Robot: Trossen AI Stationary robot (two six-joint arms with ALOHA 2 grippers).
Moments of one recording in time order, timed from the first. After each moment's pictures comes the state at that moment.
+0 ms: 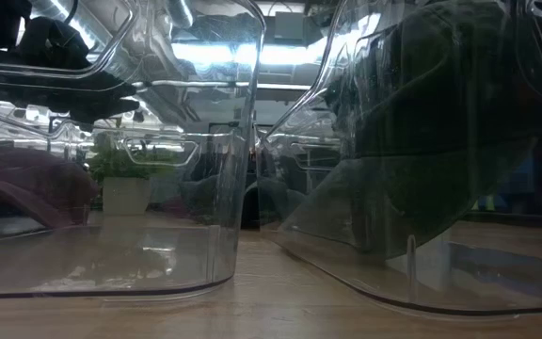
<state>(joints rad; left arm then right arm) 0.01 0.14 0.01 0.08 -0.24 -0.28 -0.65 1.79 1.33 -0.98 -0.14 -0.10</state>
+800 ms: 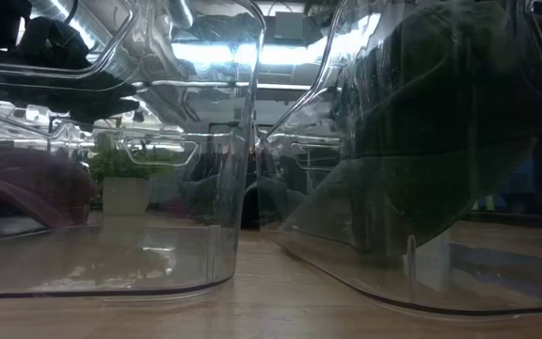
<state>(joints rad) 0.01 0.14 0.01 0.08 -0.24 -0.28 -0.66 1.83 1.19 -0.78 -0.08 0.00</state>
